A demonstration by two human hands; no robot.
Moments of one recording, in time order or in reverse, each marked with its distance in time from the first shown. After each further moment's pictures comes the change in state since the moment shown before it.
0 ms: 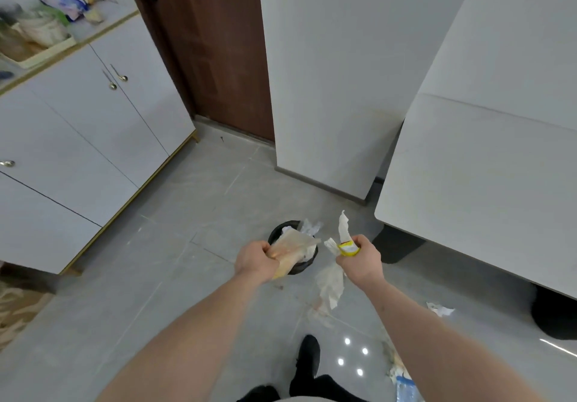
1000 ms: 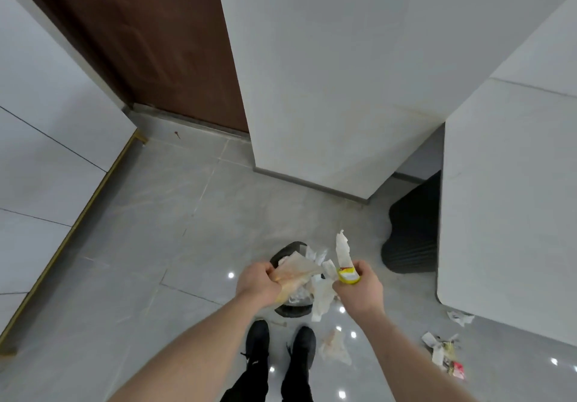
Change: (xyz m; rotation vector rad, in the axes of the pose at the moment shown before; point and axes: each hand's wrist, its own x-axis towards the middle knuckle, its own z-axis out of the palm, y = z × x) left_hand 0.345 0.026 0.028 0.148 -0.321 0.056; right_hand 0.245 -0.063 0.139 0.093 0.078 0.310
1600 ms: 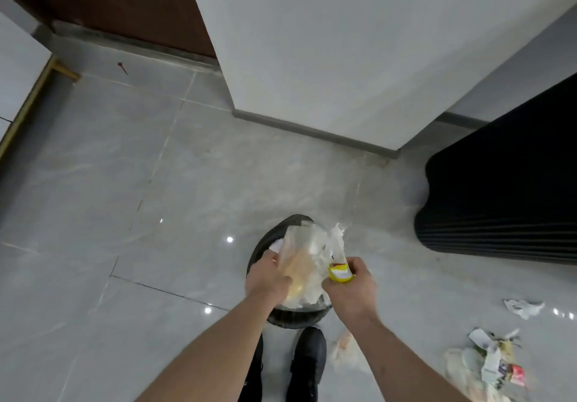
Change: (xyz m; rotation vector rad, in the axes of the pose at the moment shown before) left_hand 0.246 -0.083 0.217 -0.040 -0.101 -0.119; right_hand 0.211 0.170 0.162 0.057 0.005 0.161
